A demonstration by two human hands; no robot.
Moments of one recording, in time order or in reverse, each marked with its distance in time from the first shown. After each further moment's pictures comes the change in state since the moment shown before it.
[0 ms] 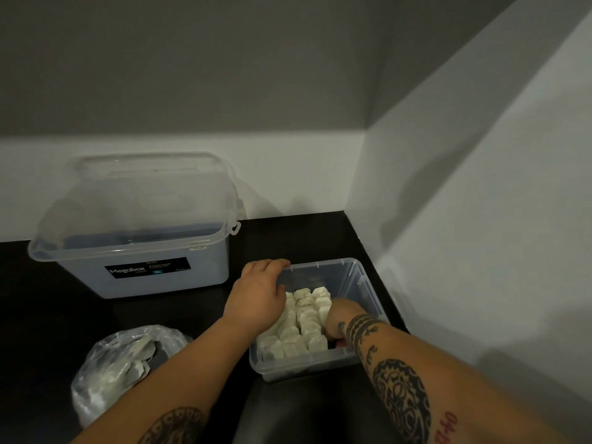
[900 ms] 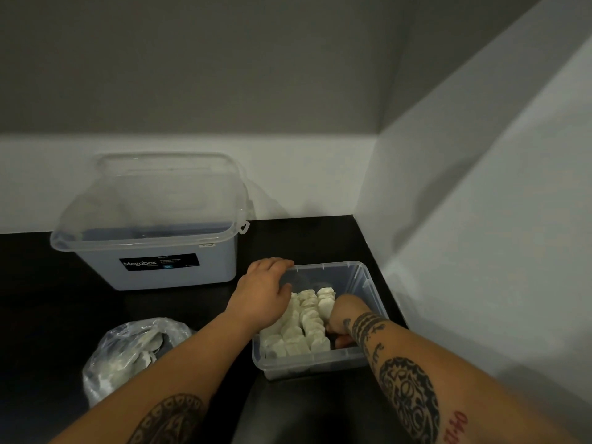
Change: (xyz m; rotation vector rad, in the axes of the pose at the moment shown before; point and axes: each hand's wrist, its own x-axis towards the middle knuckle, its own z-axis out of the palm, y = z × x) left_hand -0.001 0.000 -0.008 -0.010 -0.056 -0.005; right_hand -0.004 -0.003 -0.011 0.297 -0.075 0.148
